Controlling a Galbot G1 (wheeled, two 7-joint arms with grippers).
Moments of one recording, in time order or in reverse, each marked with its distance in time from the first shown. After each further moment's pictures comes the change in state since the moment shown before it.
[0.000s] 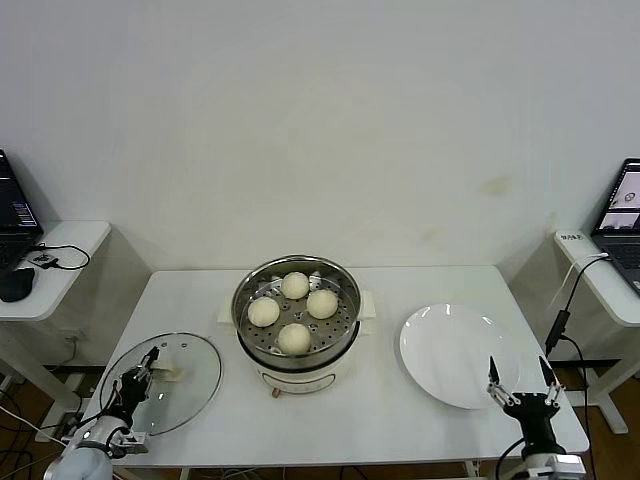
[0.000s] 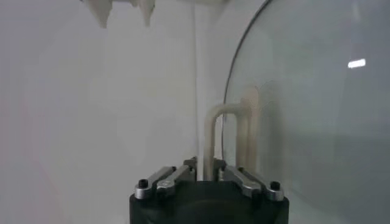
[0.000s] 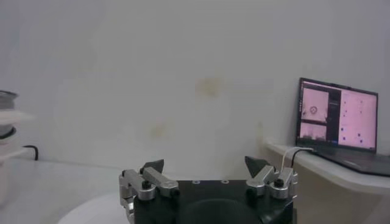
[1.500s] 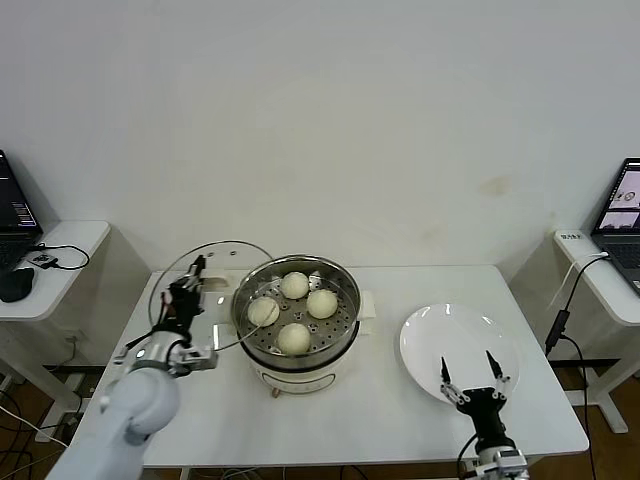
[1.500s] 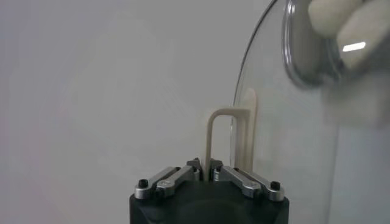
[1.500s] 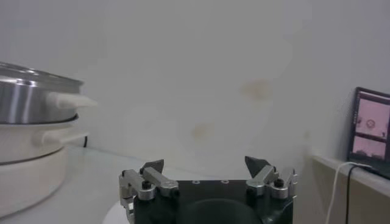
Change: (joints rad) left arm -0.201 0.079 0.330 -0.575 -0.181 0.570 0.306; right arm 0.050 0.022 -0.163 -0.079 -0.159 0.083 0.023
